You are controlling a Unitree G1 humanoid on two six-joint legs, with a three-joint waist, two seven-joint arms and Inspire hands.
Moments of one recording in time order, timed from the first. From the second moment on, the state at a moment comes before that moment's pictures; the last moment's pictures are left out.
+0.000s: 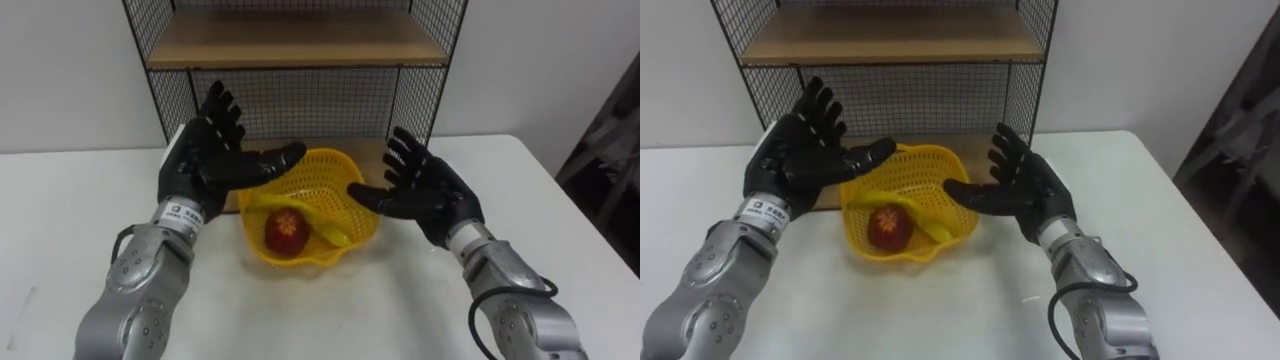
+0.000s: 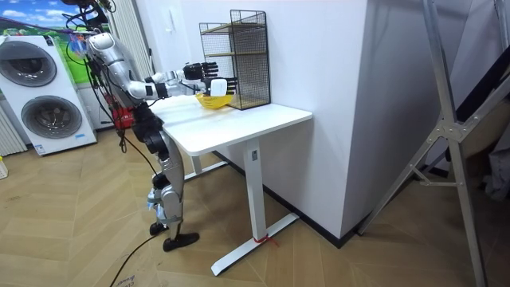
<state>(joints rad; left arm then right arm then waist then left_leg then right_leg) -0.04 0.19 -0.04 -0.05 -0.52 0.17 -0.05 -0.09 -0.23 0.05 0.24 0.46 0.13 0.20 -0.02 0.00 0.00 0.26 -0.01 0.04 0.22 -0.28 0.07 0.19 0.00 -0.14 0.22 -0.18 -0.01</state>
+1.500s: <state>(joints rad) 0.29 0.18 0.14 -0.26 -0.52 -0.03 -0.06 0.16 -0.26 -0.16 -0.18 0.43 -0.02 0.14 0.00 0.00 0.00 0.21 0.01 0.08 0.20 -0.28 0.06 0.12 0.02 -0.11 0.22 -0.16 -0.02</state>
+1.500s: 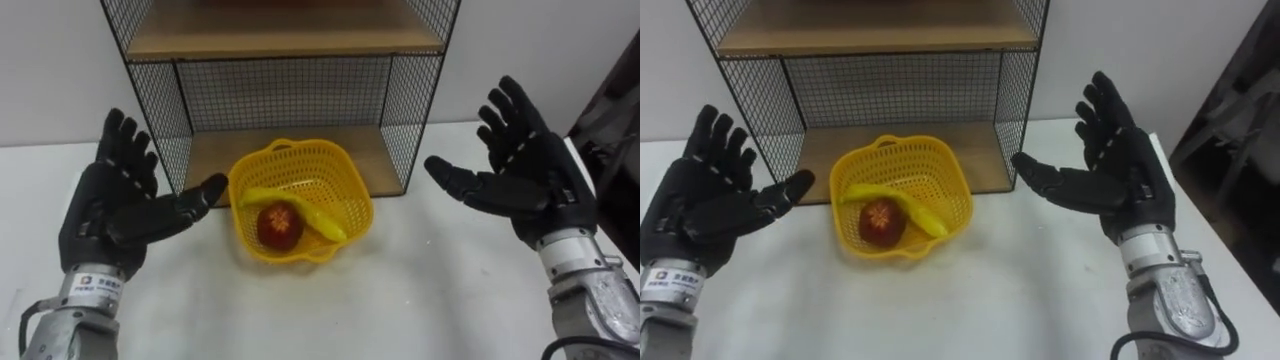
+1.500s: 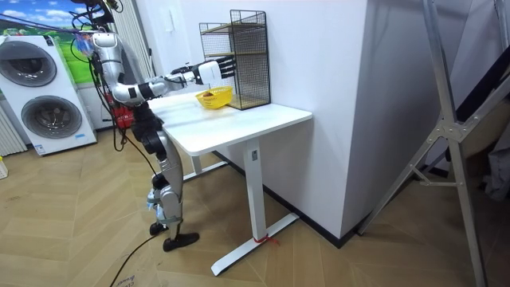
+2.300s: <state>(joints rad) 0.37 0.18 0.63 -0.41 -0.44 -0.20 0.45 0.27 -0.27 -0.53 -0.26 0.26 -0.18 -0.44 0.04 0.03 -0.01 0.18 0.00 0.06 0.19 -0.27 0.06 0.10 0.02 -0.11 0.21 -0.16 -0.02</state>
